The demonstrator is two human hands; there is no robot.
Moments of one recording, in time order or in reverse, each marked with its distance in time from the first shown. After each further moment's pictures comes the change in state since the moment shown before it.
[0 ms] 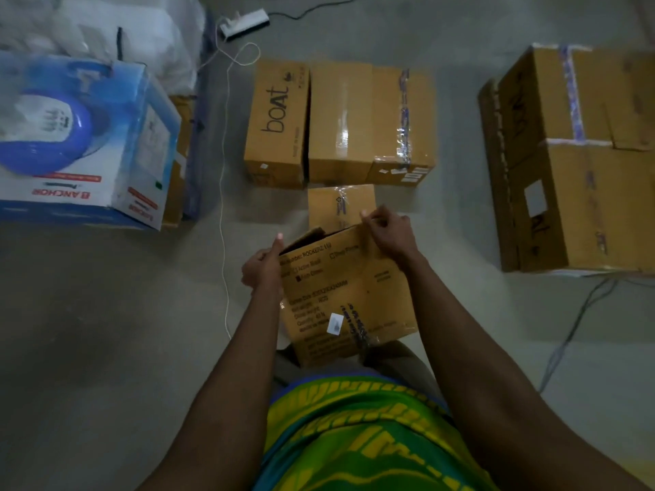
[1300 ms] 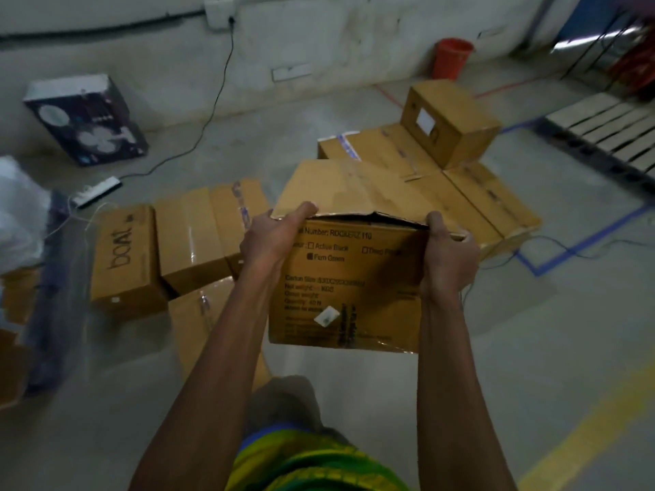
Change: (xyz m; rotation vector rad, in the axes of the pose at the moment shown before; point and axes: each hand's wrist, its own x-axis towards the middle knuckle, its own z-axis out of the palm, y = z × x) left_hand -0.491 0.042 0.272 0.344 -0.586 0.716; right_hand -0.226 0.264 -0.417 0.823 1.100 0.357
